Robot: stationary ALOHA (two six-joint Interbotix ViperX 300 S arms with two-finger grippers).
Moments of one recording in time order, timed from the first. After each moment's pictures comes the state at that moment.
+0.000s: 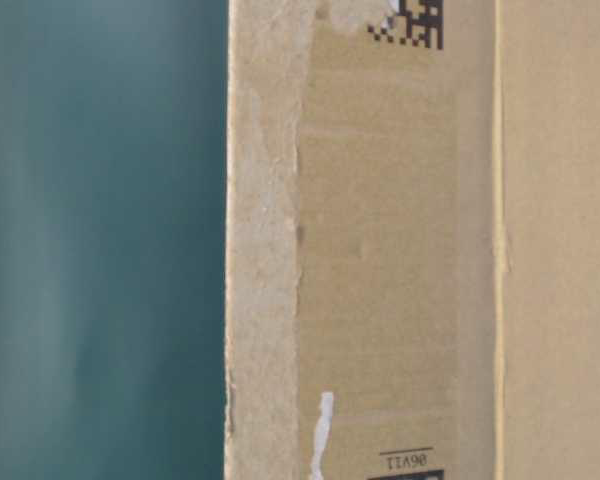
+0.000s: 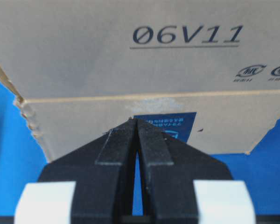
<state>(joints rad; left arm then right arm) 0.00 -0.75 1.41 -0.04 -0.38 -0.09 -0.02 -0.64 1.29 0.15 -0.29 0.01</state>
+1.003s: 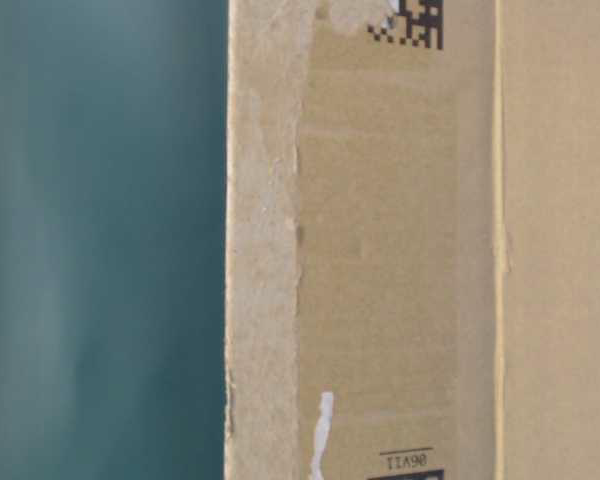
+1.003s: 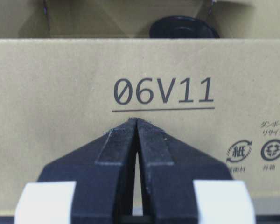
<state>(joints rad) 0.00 -0.22 1.10 -0.04 -0.69 -0.03 -0.02 -0.37 1.13 0.14 -0.52 0.00</state>
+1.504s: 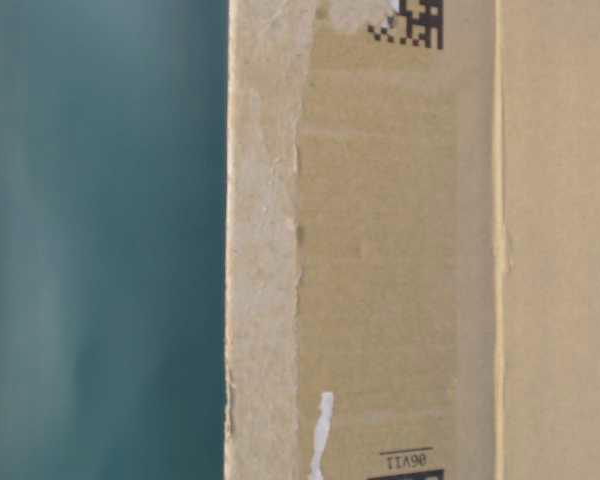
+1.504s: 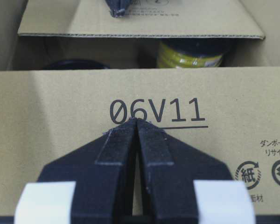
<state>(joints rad) 0.01 -0.12 1.02 -0.04 -0.61 -0.02 -0.02 -0.18 1.02 0.14 -0.52 0.00</state>
